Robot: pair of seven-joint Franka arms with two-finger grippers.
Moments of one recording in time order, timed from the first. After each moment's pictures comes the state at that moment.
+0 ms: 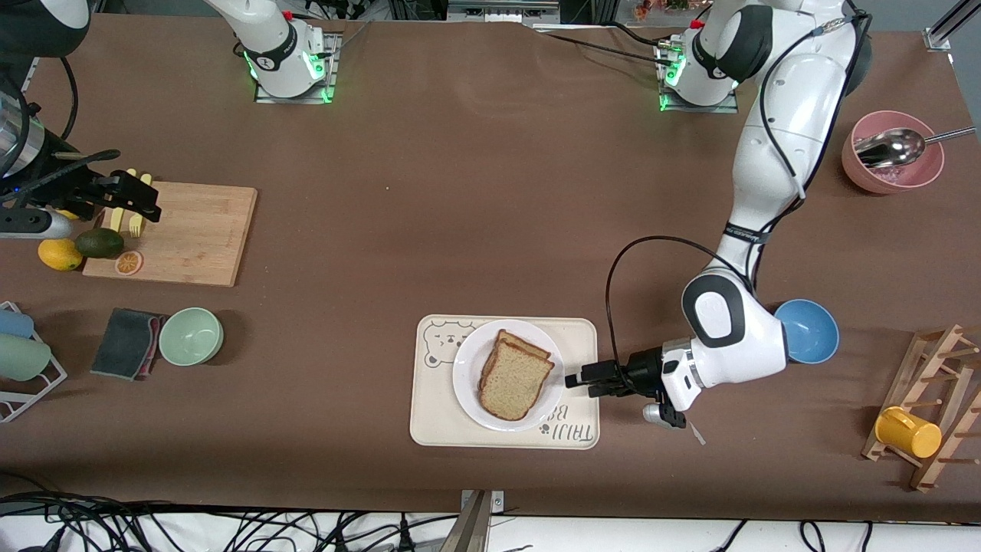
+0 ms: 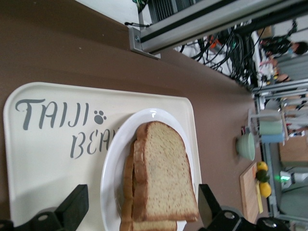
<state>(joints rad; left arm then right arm) -0.15 1.00 -0.13 -1.13 -1.02 2.22 0.48 0.07 0.09 -0.02 -1.56 -0.02 1.65 0.07</state>
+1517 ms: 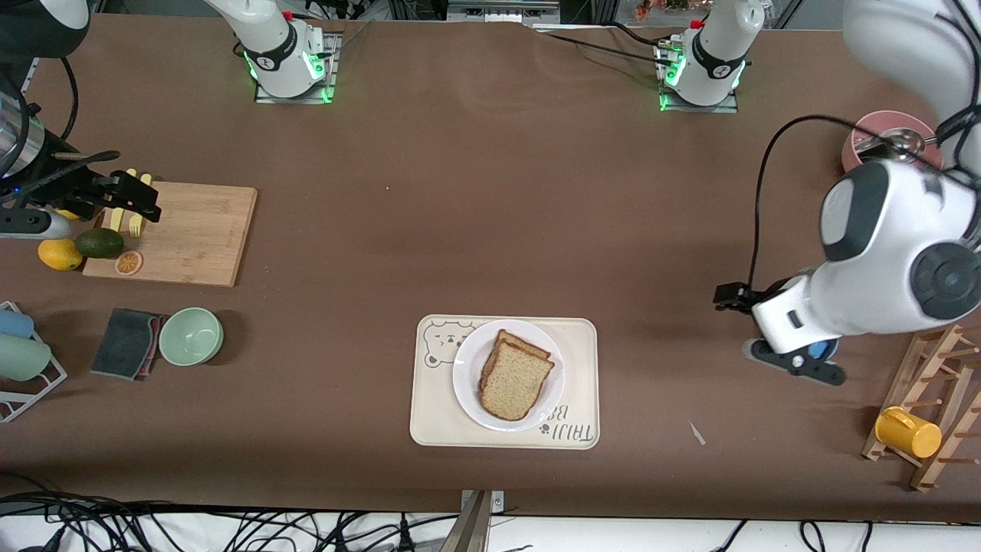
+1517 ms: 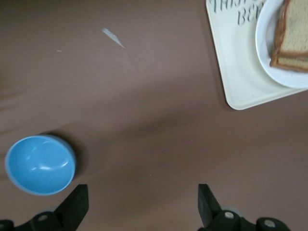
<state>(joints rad) -0.07 0.56 -0.10 -1.13 0.02 1.57 0.11 0.07 0.09 -0.02 -1.56 -0.02 1.64 0.07</state>
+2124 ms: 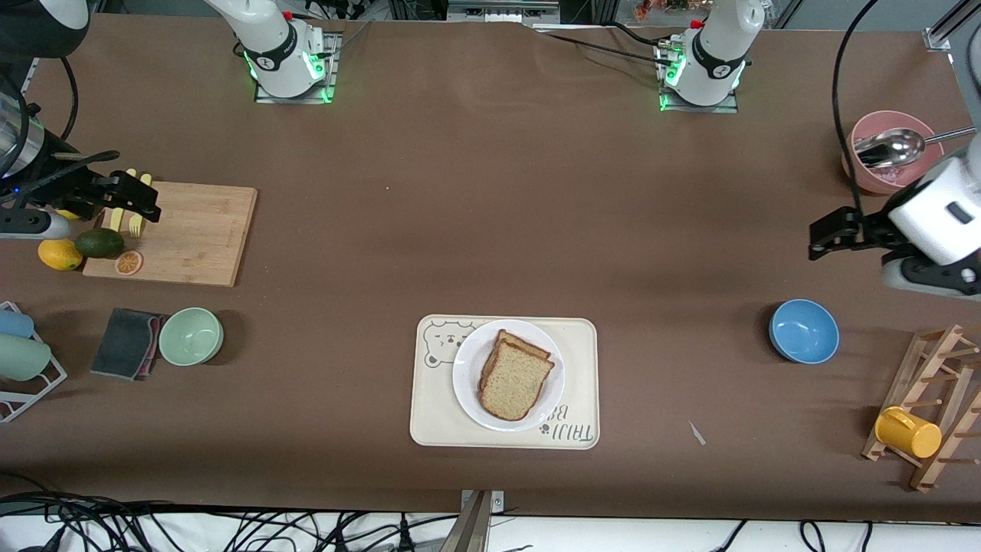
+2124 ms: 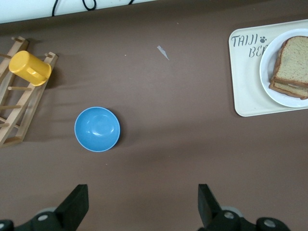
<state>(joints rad) -0.01 0.34 -0.07 -1.14 0.03 1.47 0.05 0.07 0.09 -0.02 -1.56 -0.02 1.64 0.07</state>
